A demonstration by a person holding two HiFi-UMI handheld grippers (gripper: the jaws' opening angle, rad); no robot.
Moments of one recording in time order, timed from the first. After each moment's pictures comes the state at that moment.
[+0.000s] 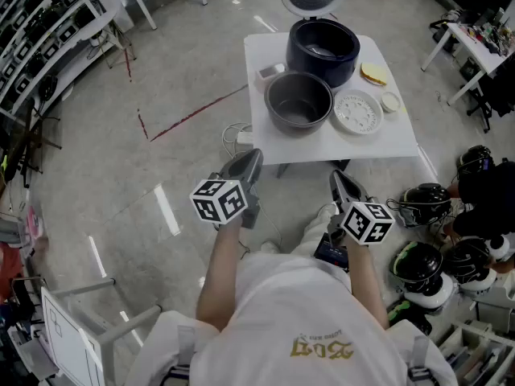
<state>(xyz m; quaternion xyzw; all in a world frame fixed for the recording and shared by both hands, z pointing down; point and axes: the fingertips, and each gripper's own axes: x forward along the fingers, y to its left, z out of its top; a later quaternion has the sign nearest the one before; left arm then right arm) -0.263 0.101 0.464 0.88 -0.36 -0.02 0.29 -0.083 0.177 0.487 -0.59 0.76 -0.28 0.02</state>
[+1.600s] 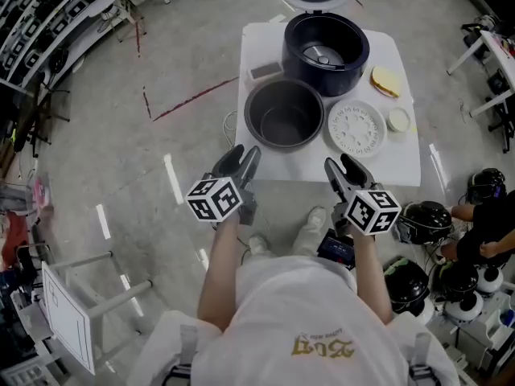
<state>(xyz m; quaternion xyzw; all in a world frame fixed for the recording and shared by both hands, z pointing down) -0.191 0.010 0.503 0.81 -0.47 -0.02 0.34 0.017 0.044 0.495 -0.51 0.81 -0.30 -0.01</state>
